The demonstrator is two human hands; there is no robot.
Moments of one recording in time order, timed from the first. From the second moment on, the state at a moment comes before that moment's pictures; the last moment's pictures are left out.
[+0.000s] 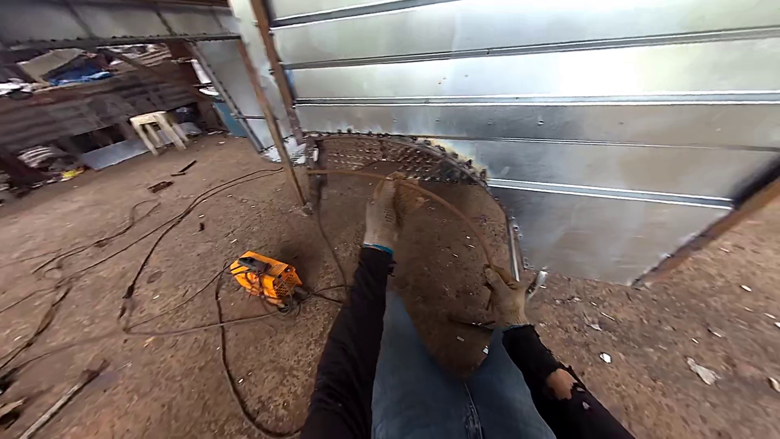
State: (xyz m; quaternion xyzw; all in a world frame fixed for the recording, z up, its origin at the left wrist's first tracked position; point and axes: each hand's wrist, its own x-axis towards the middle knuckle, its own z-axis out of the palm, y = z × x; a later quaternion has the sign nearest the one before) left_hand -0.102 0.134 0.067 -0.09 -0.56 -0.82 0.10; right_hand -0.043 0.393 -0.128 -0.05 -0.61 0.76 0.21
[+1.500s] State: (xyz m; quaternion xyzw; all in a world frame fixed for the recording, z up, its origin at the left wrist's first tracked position) left_hand -0.121 0.133 0.059 -0.13 -0.45 -0.88 0.09; right_hand -0.052 0.388 -0.139 -0.06 -0.62 0.75 0.21
